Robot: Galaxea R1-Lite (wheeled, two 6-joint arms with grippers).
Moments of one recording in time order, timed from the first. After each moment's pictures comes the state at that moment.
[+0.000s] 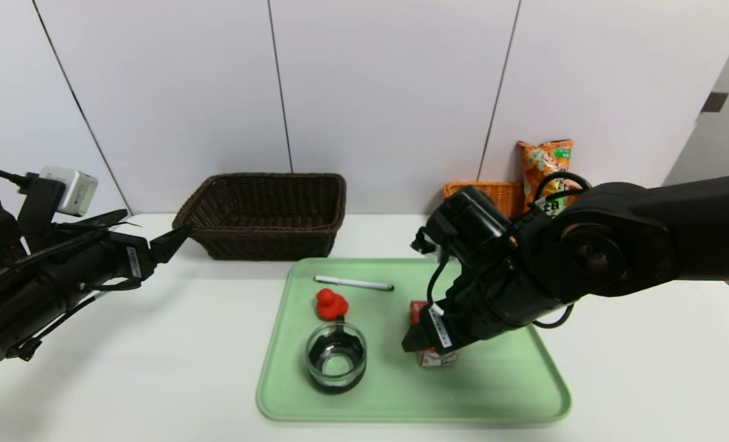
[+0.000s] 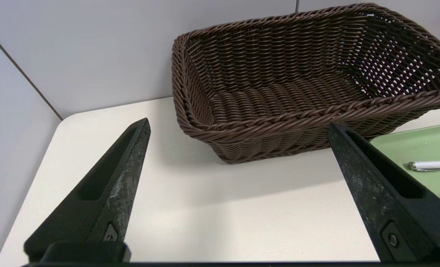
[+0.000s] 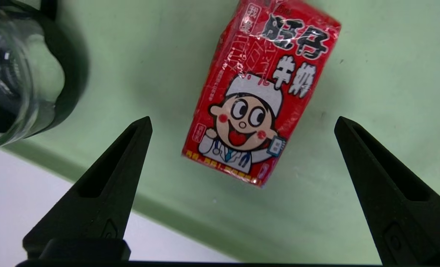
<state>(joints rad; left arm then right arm) 0.01 1.54 -0.44 -1.07 -0.17 0.10 0.71 1.92 -1.34 0.51 -0.04 0.27</state>
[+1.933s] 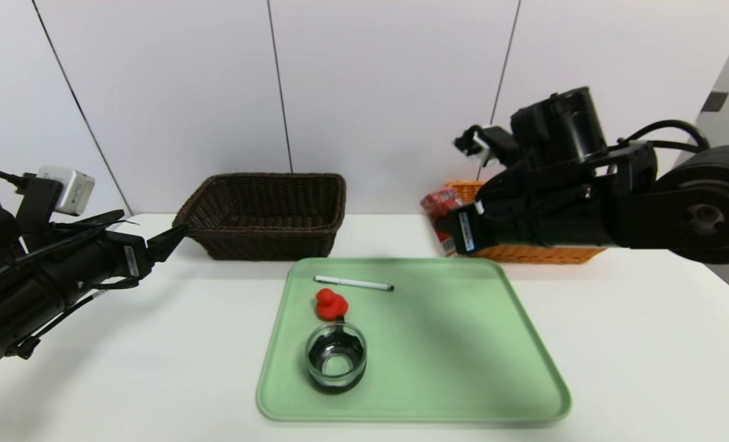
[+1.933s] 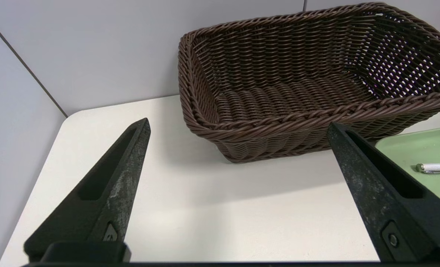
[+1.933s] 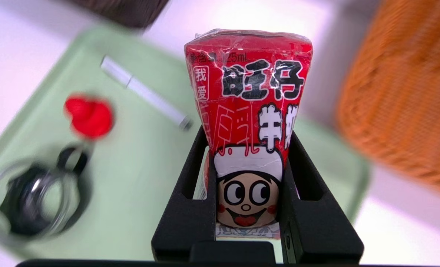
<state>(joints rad) 0.03 1.55 -0.44 -1.07 -0.17 0.10 0.55 1.75 -1.32 0.07 -0.09 0.01</state>
